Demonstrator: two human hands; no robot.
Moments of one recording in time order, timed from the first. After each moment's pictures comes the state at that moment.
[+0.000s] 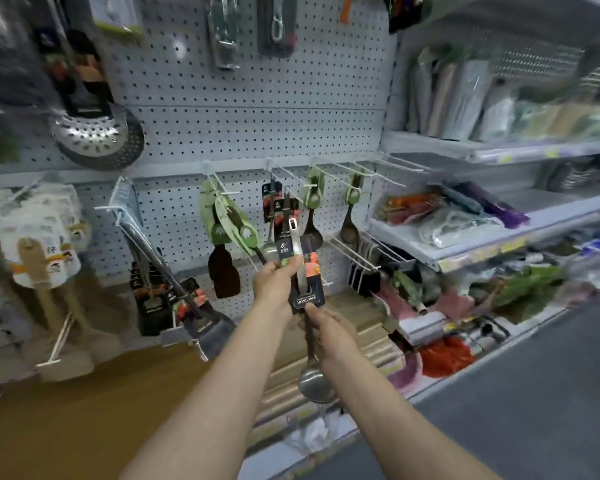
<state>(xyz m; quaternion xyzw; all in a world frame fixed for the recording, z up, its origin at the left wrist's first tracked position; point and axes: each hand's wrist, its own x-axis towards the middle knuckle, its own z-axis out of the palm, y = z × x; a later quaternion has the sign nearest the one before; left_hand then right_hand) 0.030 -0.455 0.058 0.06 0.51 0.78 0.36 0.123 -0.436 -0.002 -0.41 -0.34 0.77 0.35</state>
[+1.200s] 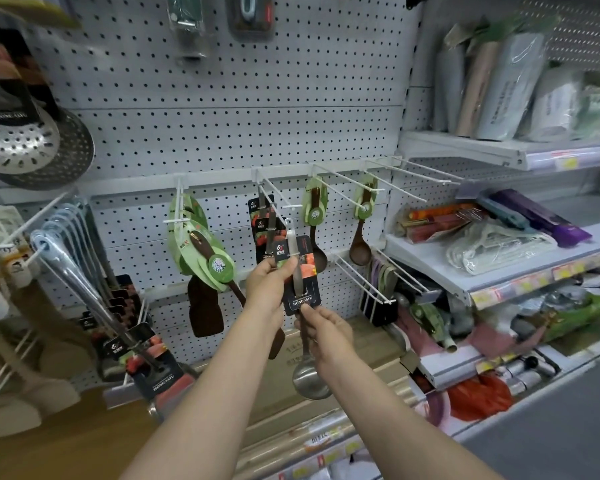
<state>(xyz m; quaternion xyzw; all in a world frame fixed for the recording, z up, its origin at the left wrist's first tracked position) -0.030 -0.328 0.043 0.11 0.54 0.77 0.30 0.065 -0.291 -0.020 -0.36 -0.35 0.80 0.33</state>
